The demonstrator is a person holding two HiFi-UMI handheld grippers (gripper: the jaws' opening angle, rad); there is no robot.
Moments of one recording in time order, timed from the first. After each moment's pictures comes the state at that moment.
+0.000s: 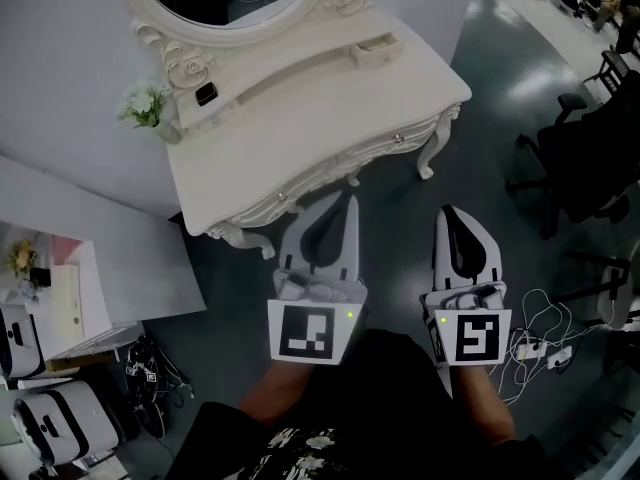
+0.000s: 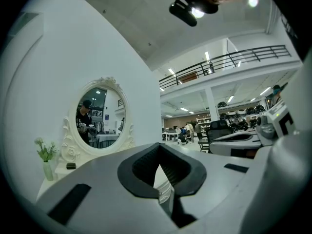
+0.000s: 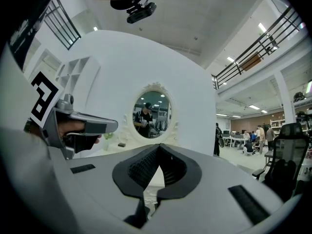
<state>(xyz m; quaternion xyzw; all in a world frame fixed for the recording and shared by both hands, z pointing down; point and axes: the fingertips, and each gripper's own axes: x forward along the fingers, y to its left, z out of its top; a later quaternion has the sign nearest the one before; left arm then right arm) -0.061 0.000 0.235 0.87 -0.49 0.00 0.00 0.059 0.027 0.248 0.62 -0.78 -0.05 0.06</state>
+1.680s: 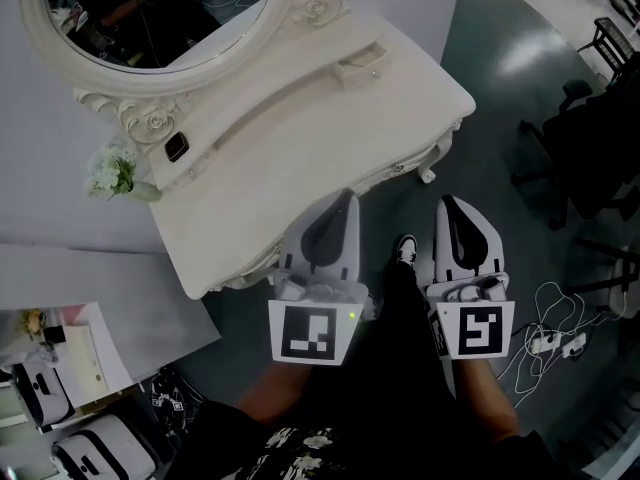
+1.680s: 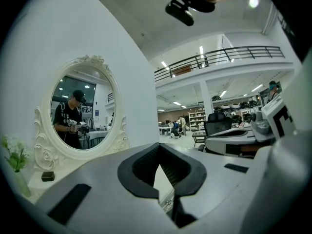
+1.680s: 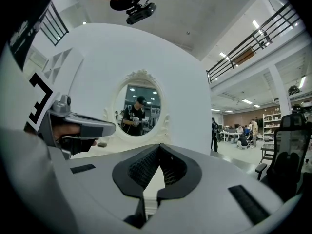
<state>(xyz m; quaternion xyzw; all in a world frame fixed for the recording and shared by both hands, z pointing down) -0.025 -0.147 0.263 0.90 -0.44 0.04 0.01 0.090 -0.116 0.274 0.66 -0.75 -0.02 0.06</state>
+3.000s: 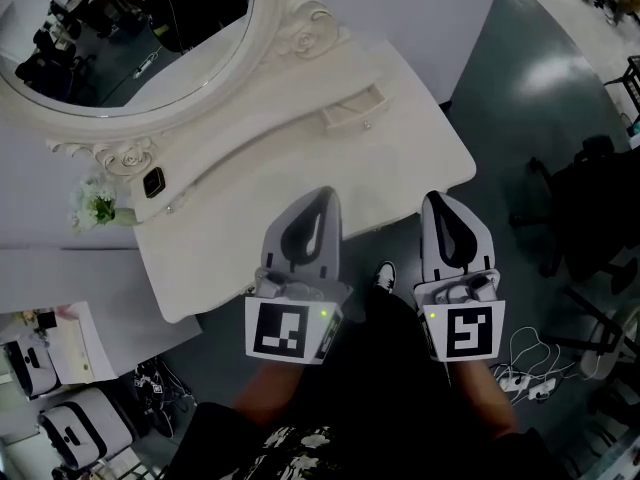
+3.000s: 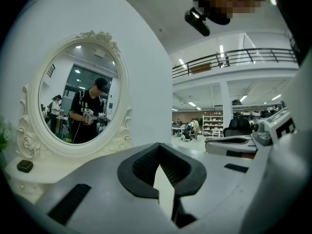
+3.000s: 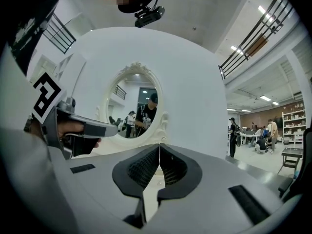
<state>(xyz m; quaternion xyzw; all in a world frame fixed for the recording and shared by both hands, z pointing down) 0.041 -0.300 0.265 0.86 -0.51 0.02 0.06 0.161 -0.283 0.271 0.58 -0.81 -0.02 0.06</state>
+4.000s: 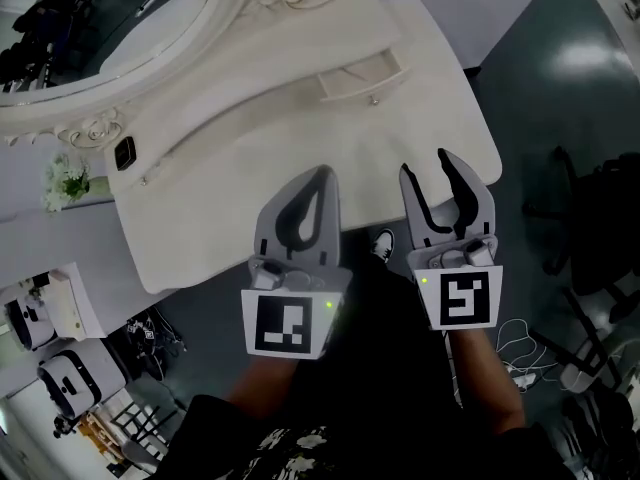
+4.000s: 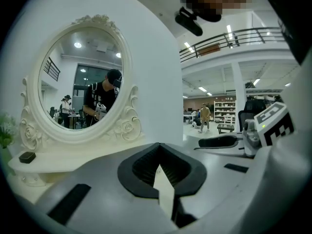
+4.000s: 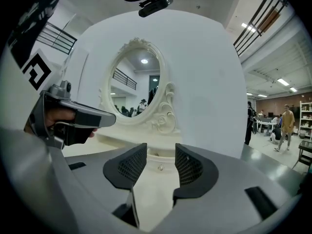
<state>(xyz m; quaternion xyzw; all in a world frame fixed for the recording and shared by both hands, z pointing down) 0.058 -0.354 0.345 0.82 -0.56 0.11 0.09 0.165 -0.369 0.375 0.51 -0.85 0.04 0.13</state>
